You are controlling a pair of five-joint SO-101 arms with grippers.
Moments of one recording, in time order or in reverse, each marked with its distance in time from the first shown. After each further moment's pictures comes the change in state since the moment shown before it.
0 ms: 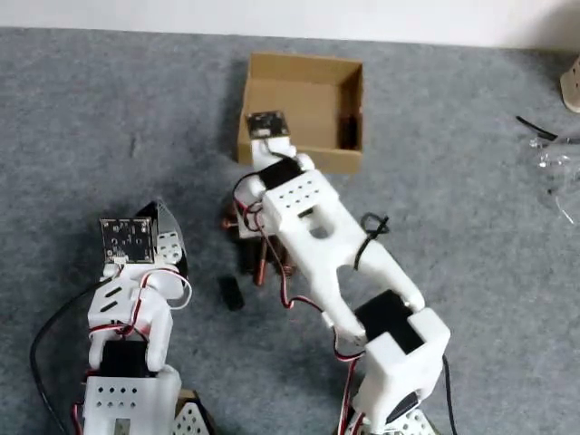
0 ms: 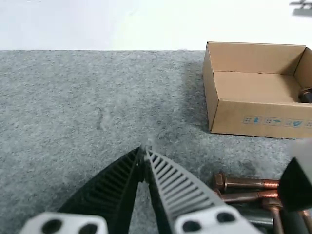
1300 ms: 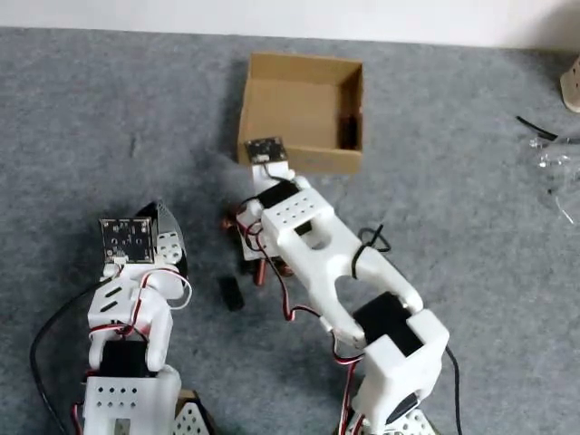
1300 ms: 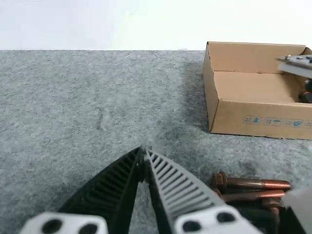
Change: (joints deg) left arm 0.0 0.0 0.0 0.0 0.0; right arm -0.9 -0.1 11.2 -6.9 0.0
